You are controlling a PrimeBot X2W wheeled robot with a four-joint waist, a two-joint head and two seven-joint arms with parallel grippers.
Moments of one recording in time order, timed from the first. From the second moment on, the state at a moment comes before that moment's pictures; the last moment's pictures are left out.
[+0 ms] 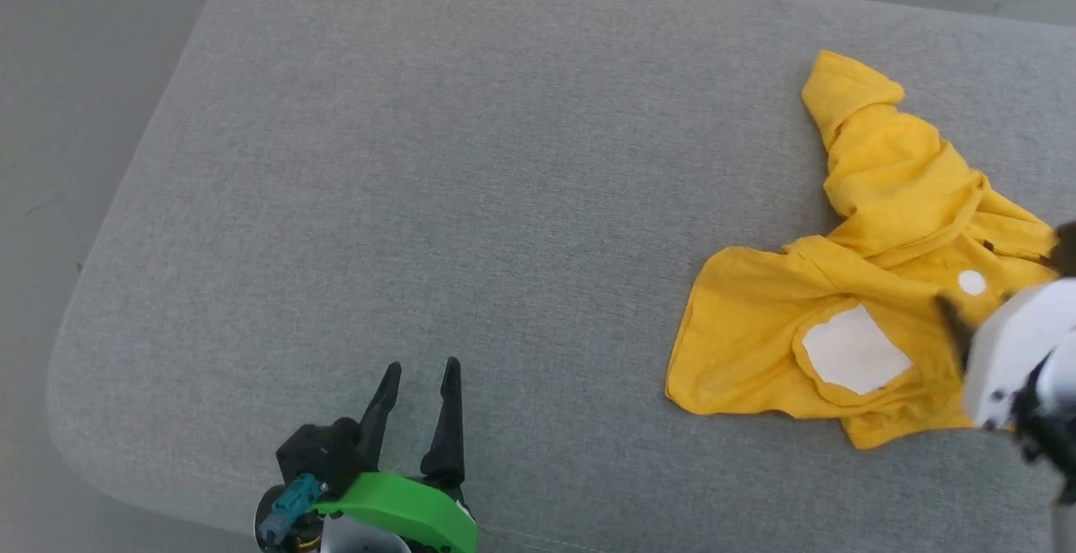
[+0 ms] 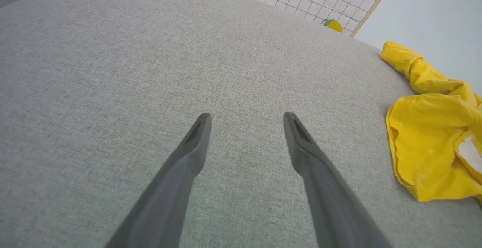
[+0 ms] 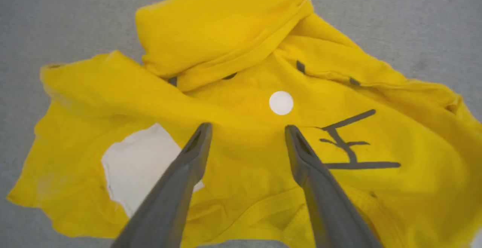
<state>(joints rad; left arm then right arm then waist) -0.01 0.13 -0.36 0.10 -0.49 0.11 -0.25 -0.20 -0.20 -0.22 -0.04 0.18 0.13 0.77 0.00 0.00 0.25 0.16</state>
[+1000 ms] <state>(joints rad) -0.01 0.14 -0.36 0.10 -0.52 0.12 -0.24 -0.26 -0.09 0.21 0.04 0.30 0.13 0.67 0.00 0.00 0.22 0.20</state>
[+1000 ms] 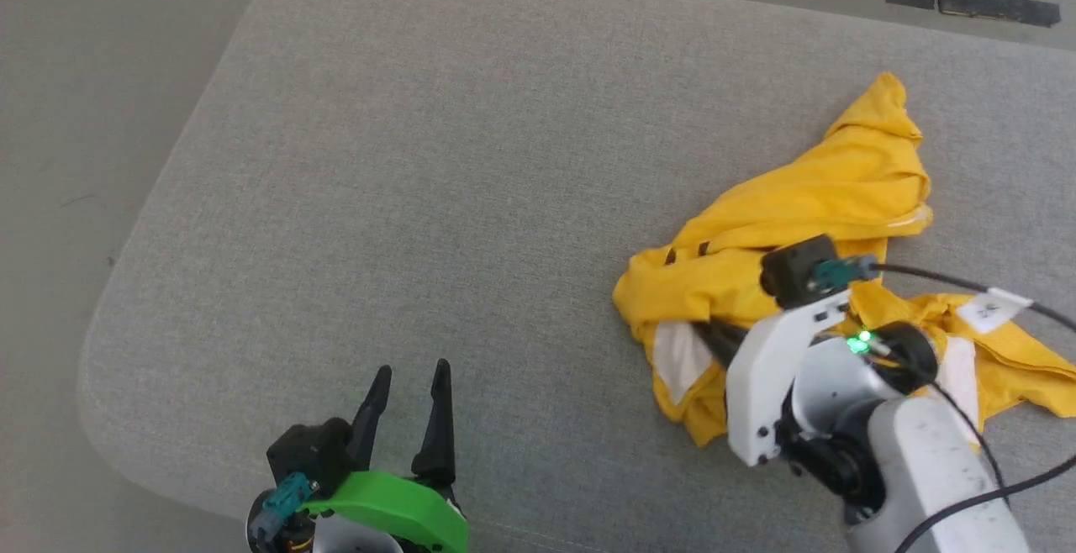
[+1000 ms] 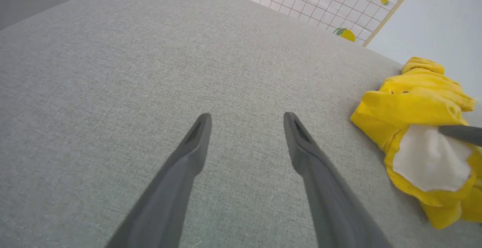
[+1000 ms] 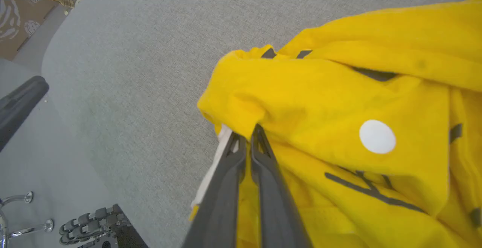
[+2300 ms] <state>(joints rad) 0.03 0.14 -0.38 0.08 -0.51 0.12 -0.25 0.18 -0.05 -0.22 -0.01 0.30 0.13 -0.09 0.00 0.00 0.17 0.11</state>
